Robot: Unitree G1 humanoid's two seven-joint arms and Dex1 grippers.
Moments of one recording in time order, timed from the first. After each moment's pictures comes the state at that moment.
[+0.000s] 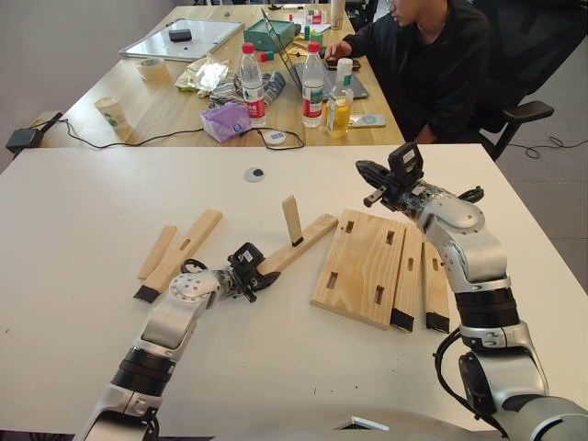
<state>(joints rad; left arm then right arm) -0.12 0.48 -0.22 -0.04 -0.13 0.50 -0.66 -0.47 -0.33 0.02 0.00 0.21 0.41 0.50</state>
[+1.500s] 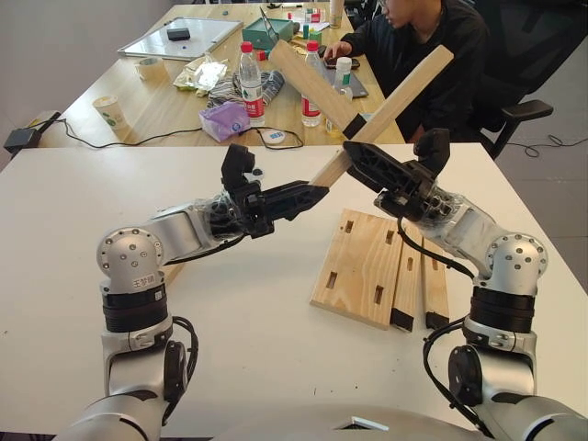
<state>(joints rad) -0.49 0.34 0.24 -0.21 -1.22 1.23 -0.58 -0.48 -0.24 -0.27 -0.10 1.44 1.05 0.38</state>
